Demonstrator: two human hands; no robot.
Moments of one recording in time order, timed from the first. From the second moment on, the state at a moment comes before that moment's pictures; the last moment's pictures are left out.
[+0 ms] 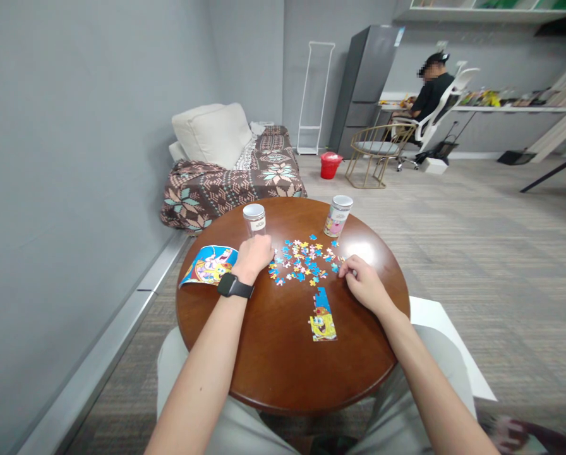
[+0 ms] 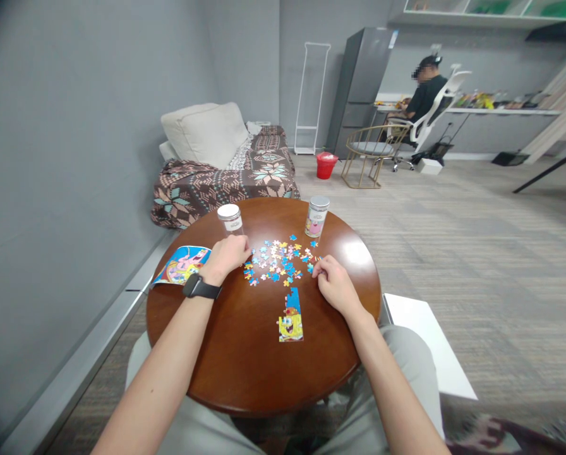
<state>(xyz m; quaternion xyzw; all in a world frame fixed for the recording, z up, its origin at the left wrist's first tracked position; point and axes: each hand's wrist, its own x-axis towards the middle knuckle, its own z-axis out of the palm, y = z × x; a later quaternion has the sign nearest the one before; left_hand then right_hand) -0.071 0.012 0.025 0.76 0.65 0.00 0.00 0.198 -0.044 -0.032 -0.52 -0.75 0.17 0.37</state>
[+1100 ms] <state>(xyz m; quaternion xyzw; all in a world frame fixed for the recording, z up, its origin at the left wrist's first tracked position) -0.075 0.015 0.027 0.79 0.61 0.00 0.04 0.199 -0.044 -0.031 -0.53 -0.75 0.16 0.36</state>
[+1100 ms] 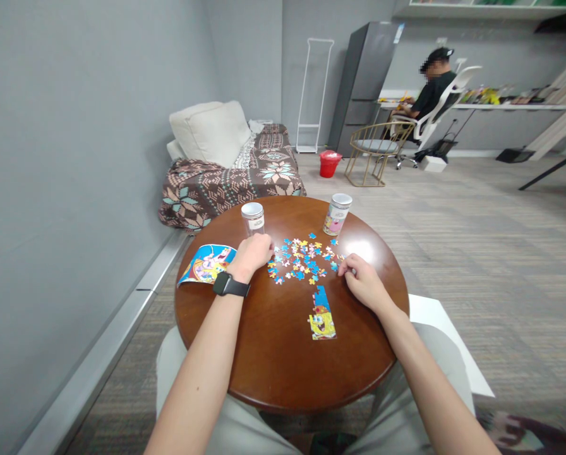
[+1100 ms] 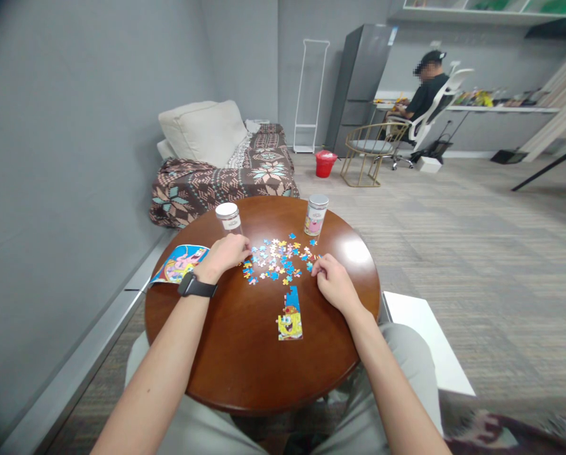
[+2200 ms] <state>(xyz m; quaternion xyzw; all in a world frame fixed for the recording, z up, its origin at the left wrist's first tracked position) -0.069 0.013 0.028 0.80 0.59 -0.04 0.03 0.198 -0.045 -0.029 -0.53 -0.74 0.18 0.37</state>
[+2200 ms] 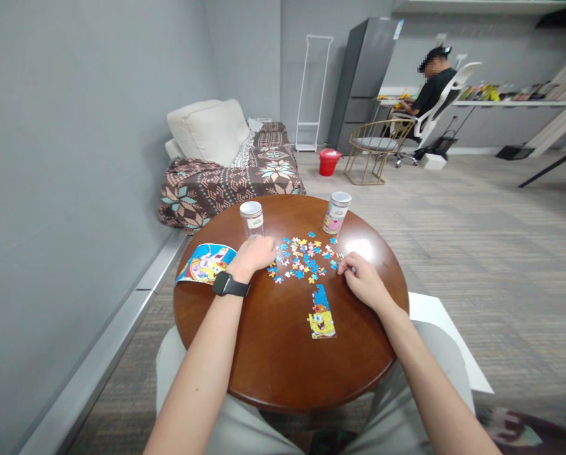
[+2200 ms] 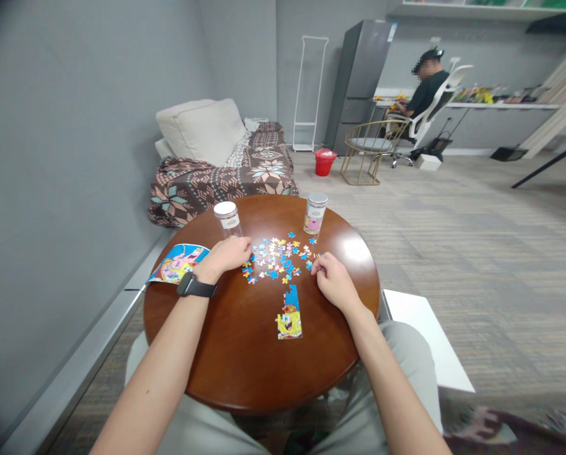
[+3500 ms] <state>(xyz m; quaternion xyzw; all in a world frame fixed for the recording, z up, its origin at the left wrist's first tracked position) -0.067 0.015 0.024 0.85 0.52 -0.03 0.06 0.199 -0.043 -0.031 -0.58 -0.68 0.18 0.42</state>
